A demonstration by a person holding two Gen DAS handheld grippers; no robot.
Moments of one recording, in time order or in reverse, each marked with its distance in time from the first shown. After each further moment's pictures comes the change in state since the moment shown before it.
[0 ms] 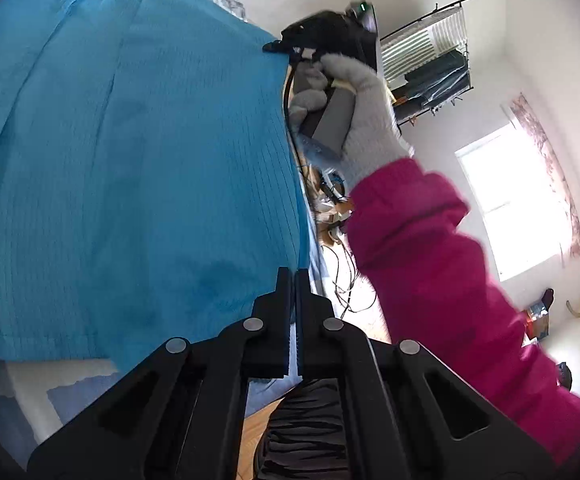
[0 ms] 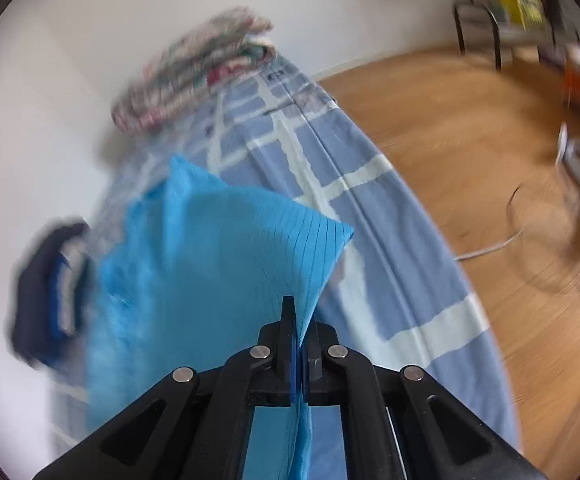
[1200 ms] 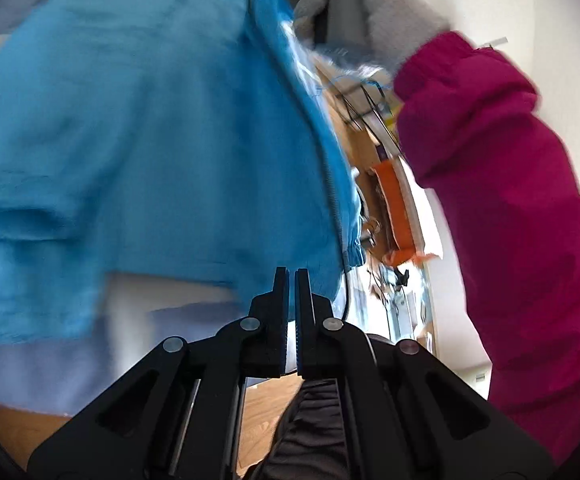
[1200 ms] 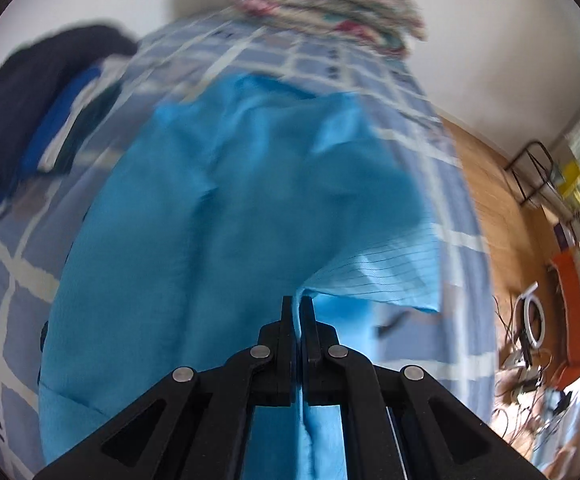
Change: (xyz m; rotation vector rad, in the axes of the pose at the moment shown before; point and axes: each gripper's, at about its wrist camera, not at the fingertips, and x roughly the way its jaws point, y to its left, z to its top) left arm -0.099 0.099 -0.035 -0.152 -0.110 0.051; right arm 0.040 0.271 -0.075 -0.591 0.143 -0.283
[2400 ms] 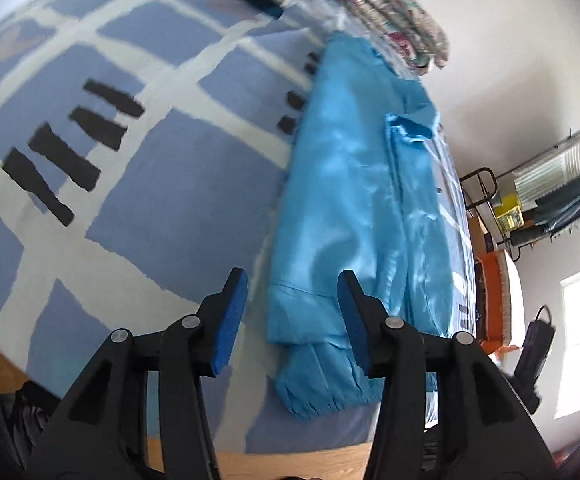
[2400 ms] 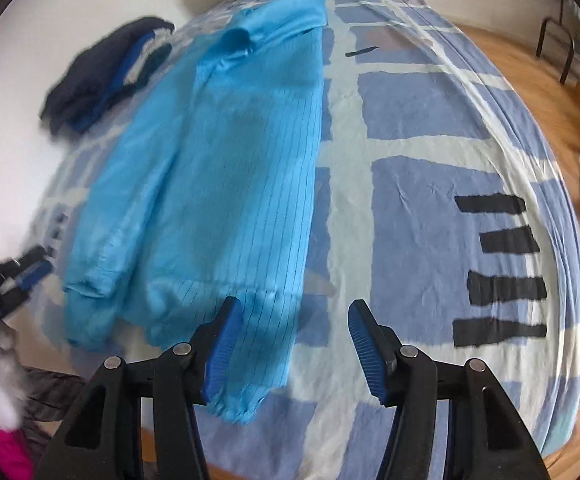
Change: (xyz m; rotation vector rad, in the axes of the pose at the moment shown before) left arm -0.101 0.120 0.047 -0.188 -0.220 0.369; right arm -0.048 -0.080 -0.312 0.210 0.058 0.380
